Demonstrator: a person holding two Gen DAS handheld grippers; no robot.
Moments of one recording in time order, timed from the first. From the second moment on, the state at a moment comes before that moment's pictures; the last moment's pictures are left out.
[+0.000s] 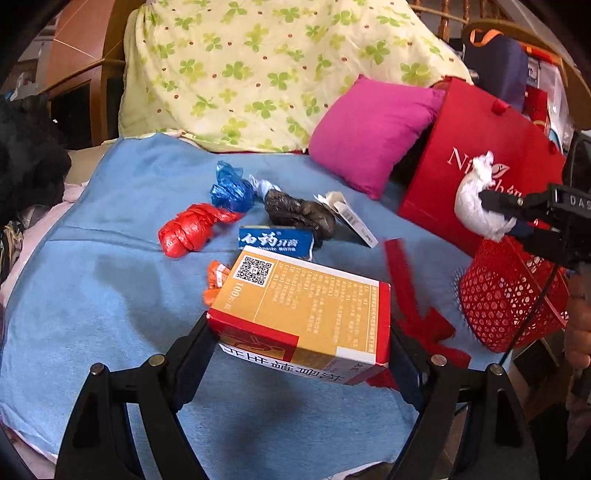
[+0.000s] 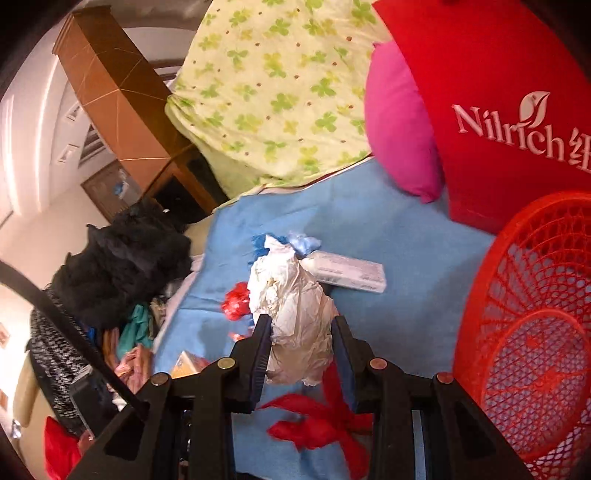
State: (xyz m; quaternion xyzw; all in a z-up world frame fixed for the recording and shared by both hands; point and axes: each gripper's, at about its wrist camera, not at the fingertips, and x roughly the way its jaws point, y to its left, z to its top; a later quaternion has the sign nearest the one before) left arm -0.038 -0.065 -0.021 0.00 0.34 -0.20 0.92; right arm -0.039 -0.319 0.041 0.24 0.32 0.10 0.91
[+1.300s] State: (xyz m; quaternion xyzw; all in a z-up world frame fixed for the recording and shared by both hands) left arm -0.006 -0.092 0.070 0.00 0.28 -0.18 0.94; right arm -0.172 -0.404 0.089 0.28 0.07 0.05 0.96
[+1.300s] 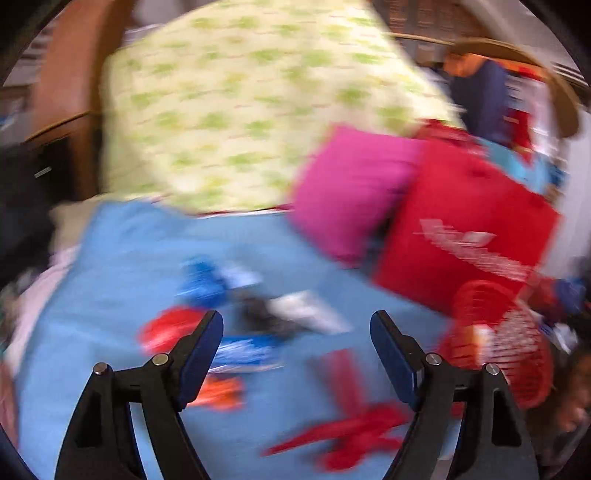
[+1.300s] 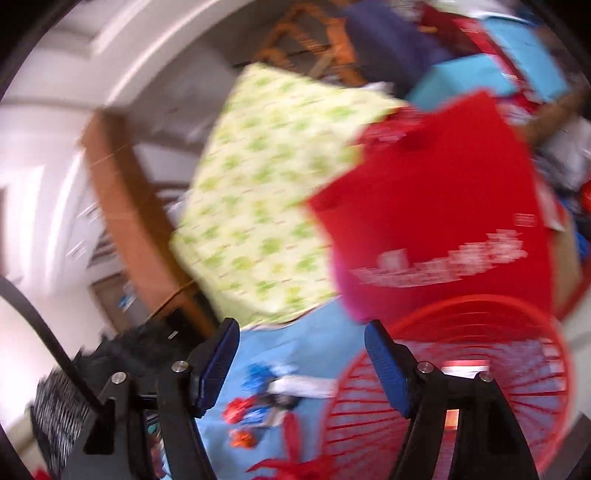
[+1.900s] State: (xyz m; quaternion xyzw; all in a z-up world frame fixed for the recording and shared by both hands) left arm 0.033 -0.024 -0.045 0.00 0.40 -0.13 0.91; right arm -0.025 -0.259 -0.031 0.13 0.45 0.07 0.88
